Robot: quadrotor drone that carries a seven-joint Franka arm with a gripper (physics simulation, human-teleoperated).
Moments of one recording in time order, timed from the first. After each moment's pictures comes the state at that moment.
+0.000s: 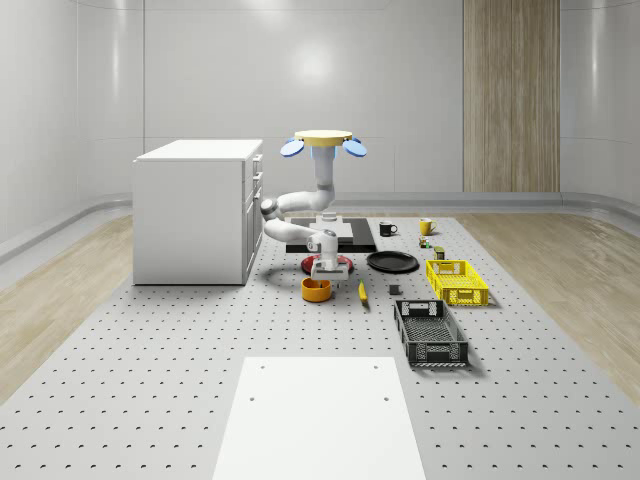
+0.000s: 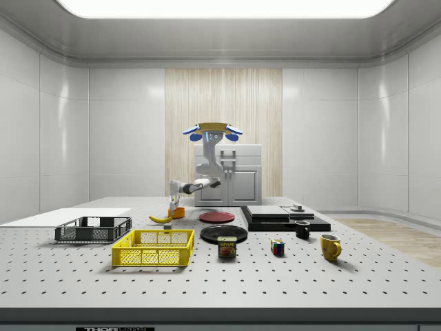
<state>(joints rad) -1.27 -1.38 0.96 -2.73 -2.21 1.63 1.72</state>
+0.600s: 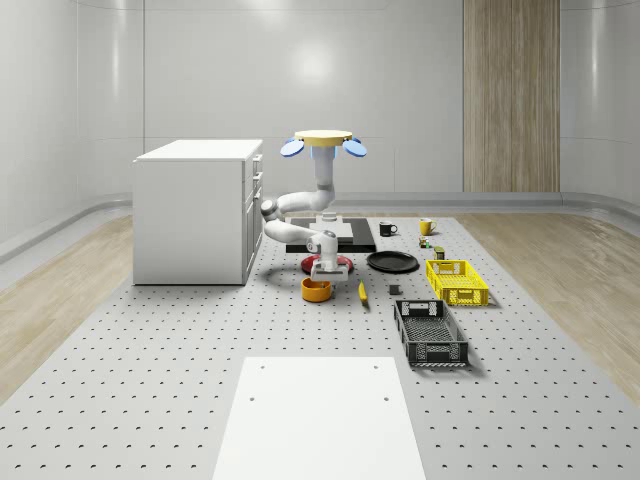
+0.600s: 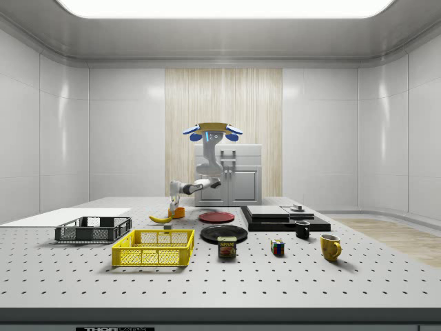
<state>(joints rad) -1.26 -1.37 0.94 -2.72 -2.23 1.62 1.71</state>
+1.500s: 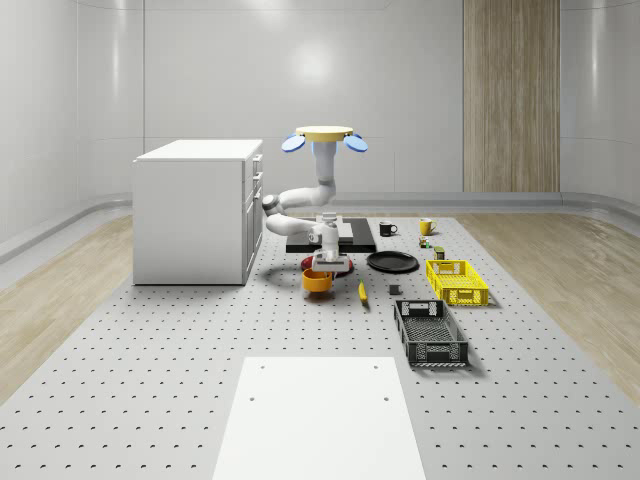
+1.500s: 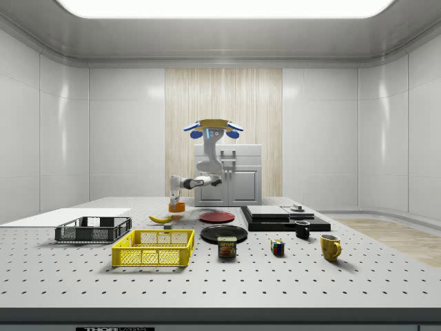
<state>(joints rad) -1.23 -1.35 1.01 -2.77 -2.17 1.56 1.70</state>
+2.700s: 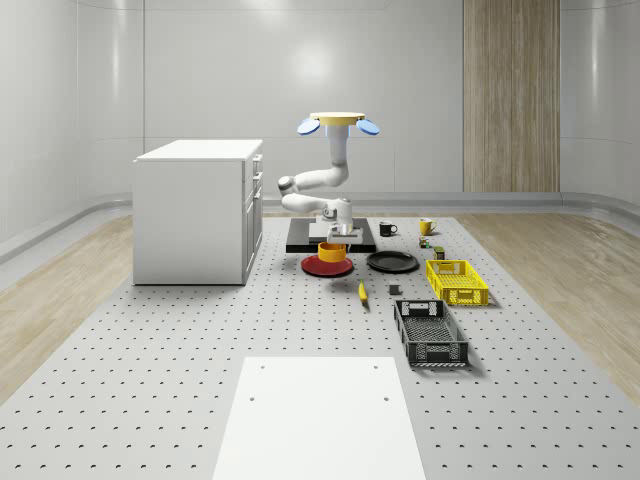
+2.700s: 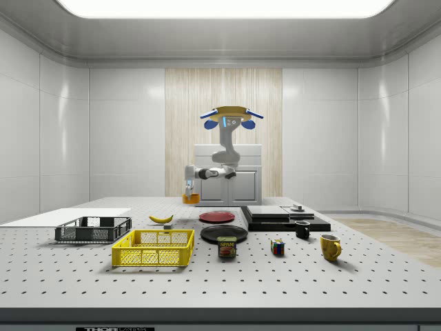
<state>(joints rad) -1.22 -1.35 1.04 -2.79 -2.14 1.54 1.70</state>
